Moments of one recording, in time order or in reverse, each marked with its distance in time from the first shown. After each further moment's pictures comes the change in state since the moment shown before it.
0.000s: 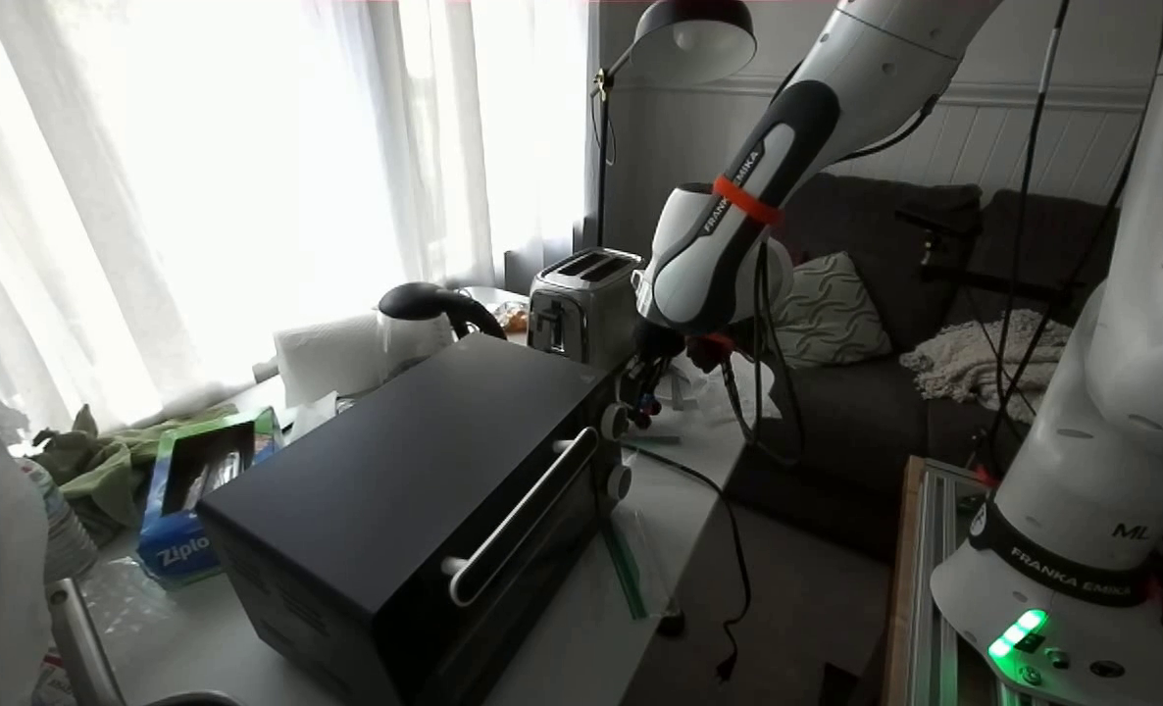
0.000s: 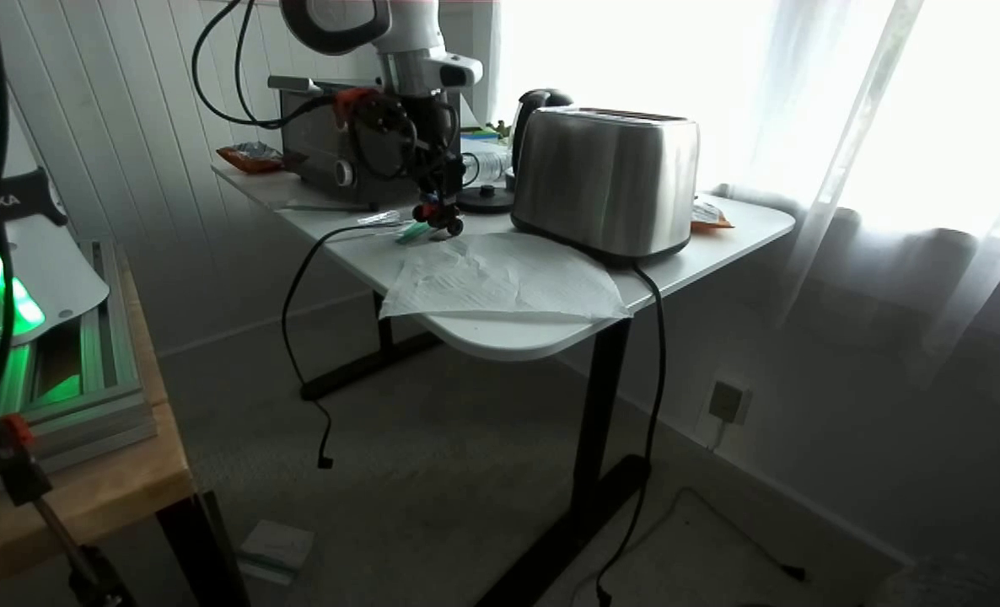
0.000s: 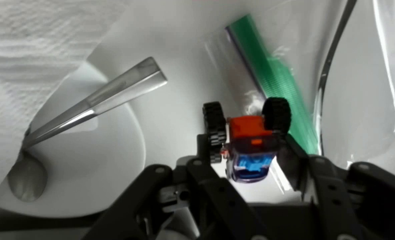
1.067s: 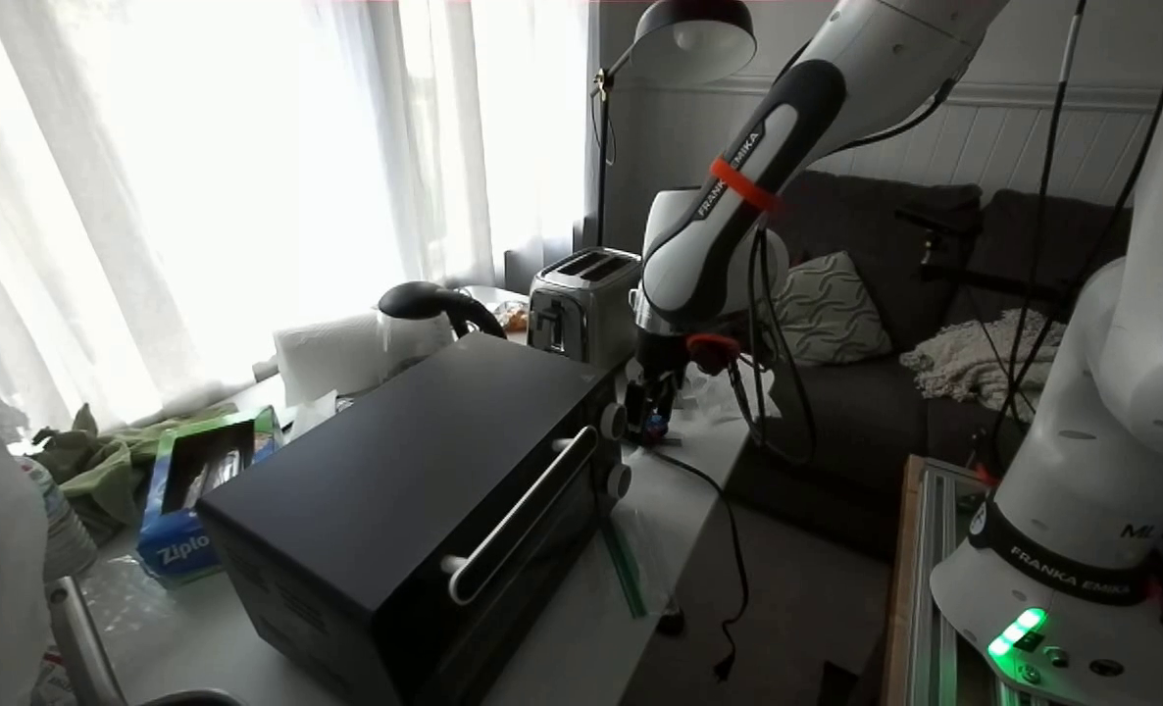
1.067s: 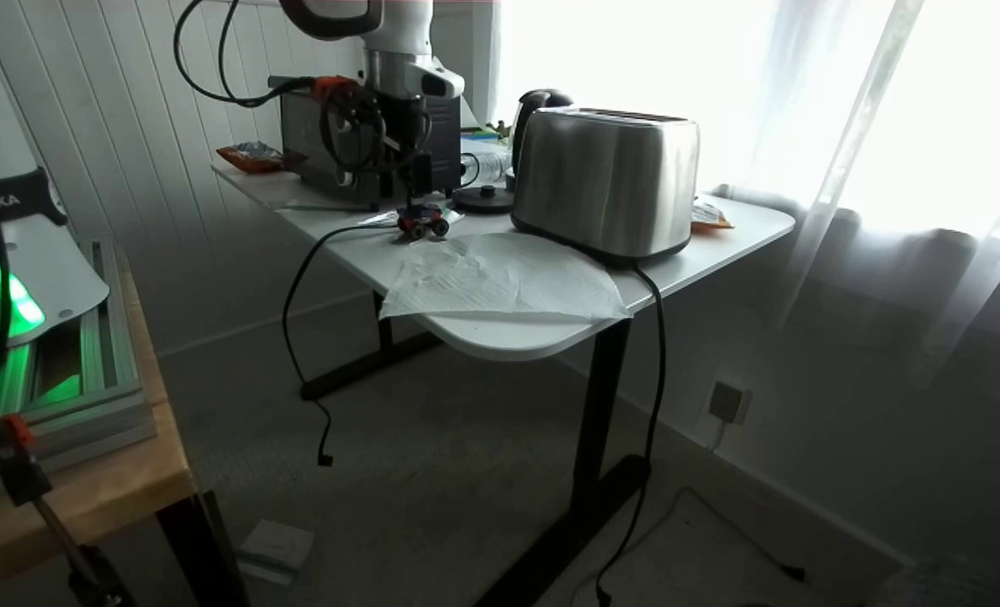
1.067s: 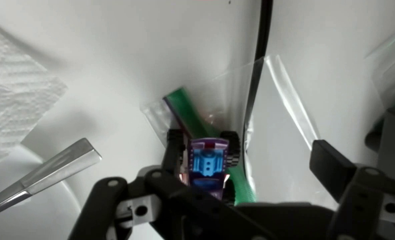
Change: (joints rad) arm 0.103 -0.035 -0.044 0.002 0.093 -0.234 0.000
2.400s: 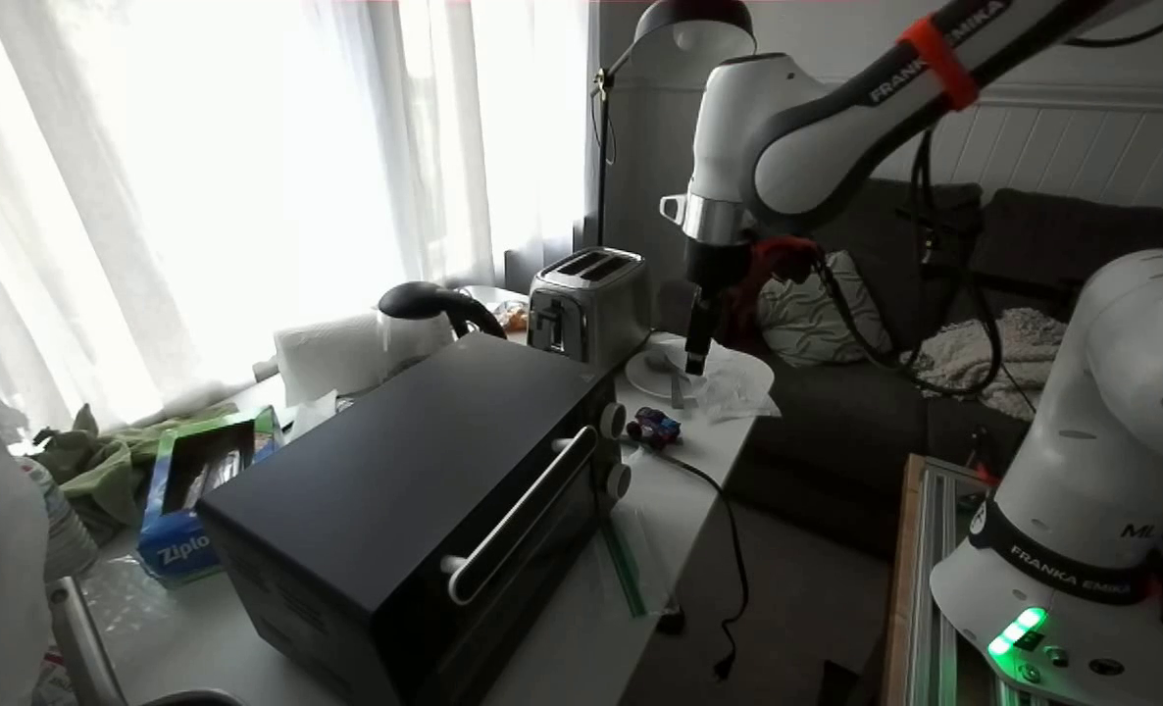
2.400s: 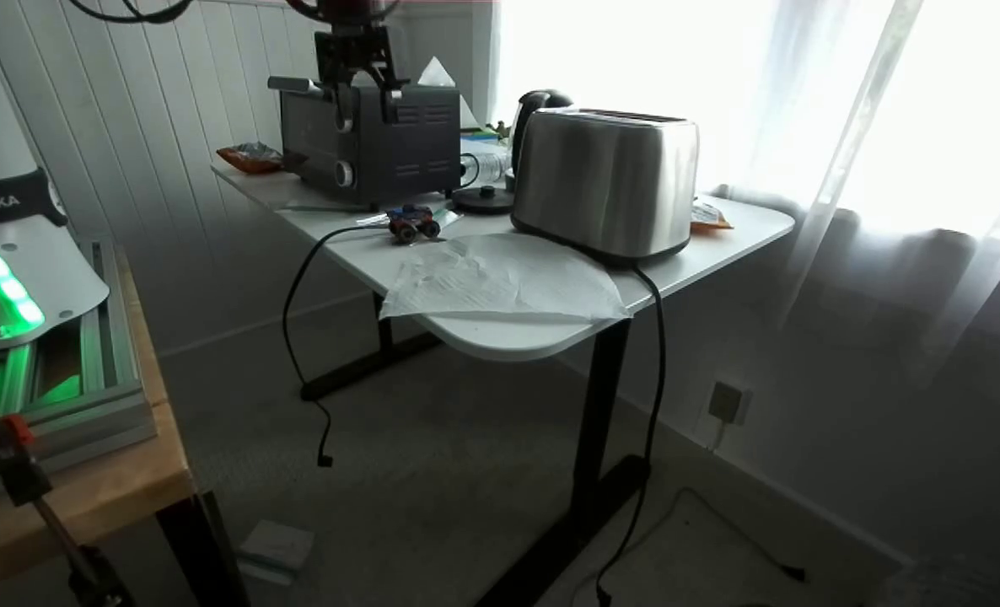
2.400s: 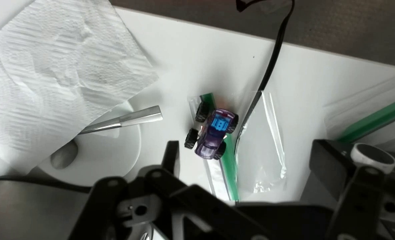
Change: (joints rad) arm 0.004 -0.492 -0.043 -0.127 -0.373 -0.318 0.024
